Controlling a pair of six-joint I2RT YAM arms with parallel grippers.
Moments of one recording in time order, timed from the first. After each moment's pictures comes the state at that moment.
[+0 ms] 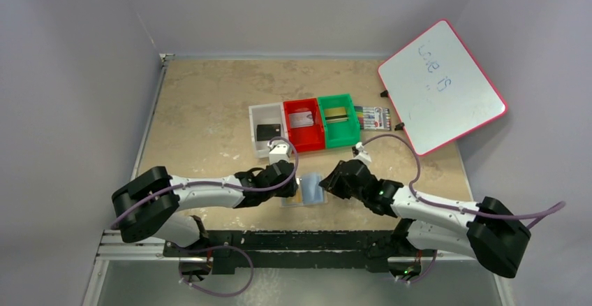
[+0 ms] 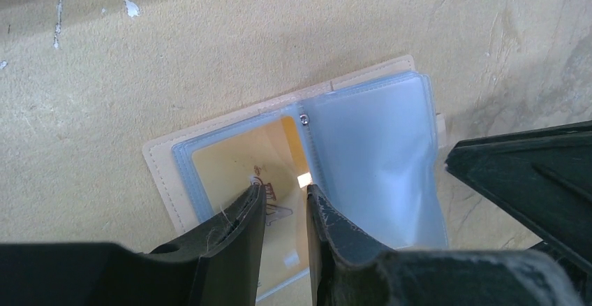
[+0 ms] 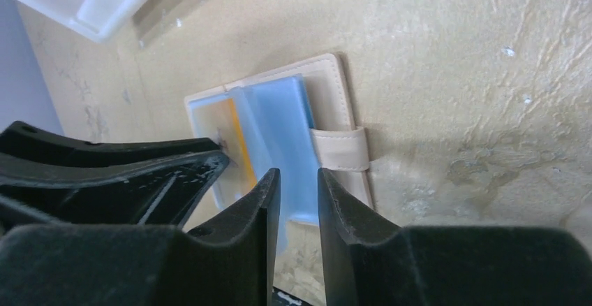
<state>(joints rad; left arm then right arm) -1.06 1.42 0.60 0.00 -0.32 -0.88 0.90 1.07 0.36 -0.04 0.22 1.22</state>
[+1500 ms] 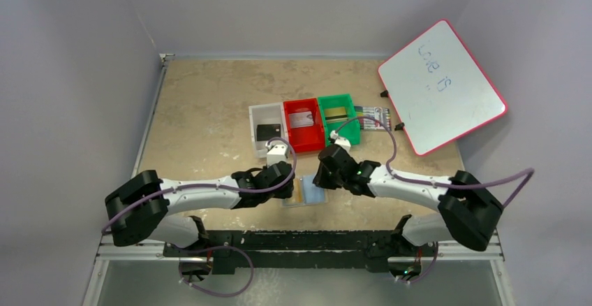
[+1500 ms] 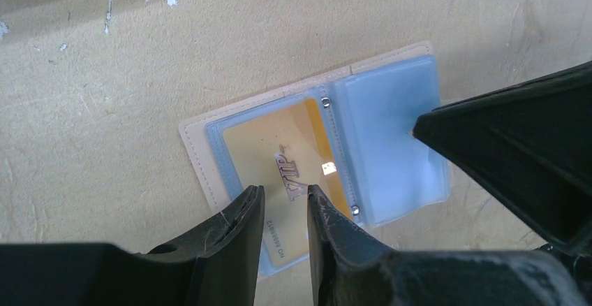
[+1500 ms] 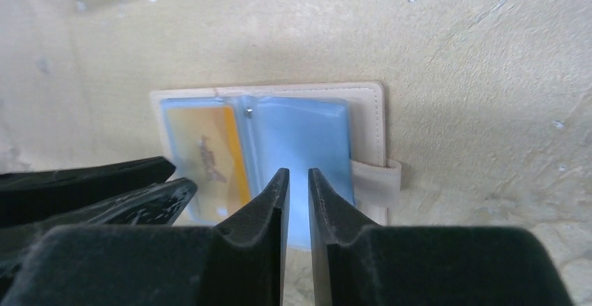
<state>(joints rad) -1.09 1.37 0.63 -0.14 -0.38 -0.88 0.90 1.37 0.65 -0.21 0.18 0.97</state>
